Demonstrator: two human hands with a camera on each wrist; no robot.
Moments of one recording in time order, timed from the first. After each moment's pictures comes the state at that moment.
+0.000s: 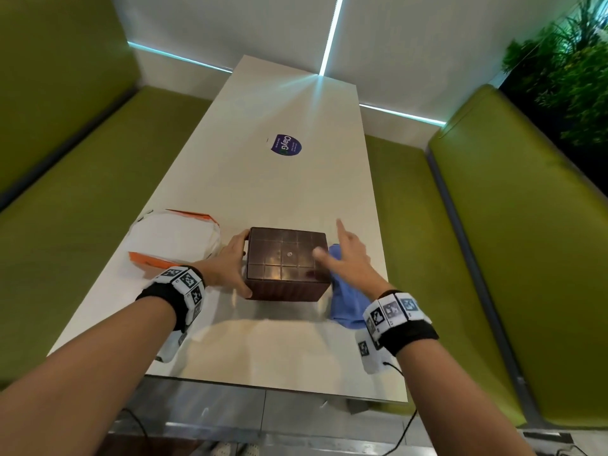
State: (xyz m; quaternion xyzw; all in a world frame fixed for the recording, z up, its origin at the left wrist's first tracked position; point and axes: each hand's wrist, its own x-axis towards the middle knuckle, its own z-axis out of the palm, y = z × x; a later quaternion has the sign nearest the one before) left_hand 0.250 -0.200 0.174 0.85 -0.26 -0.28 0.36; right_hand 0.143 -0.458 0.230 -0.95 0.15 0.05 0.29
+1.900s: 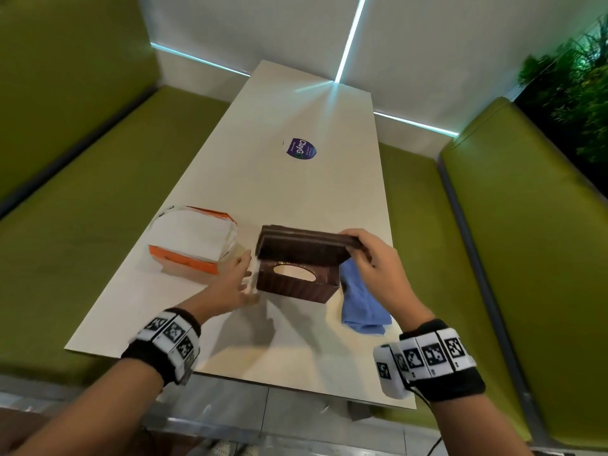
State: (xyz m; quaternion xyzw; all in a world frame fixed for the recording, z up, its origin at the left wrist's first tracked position) left_hand 0.199 -0.171 0.165 0.83 -0.20 -0.26 0.44; right_hand 0.104 -0.425 0.292 -0.92 0.00 -0.14 0.37
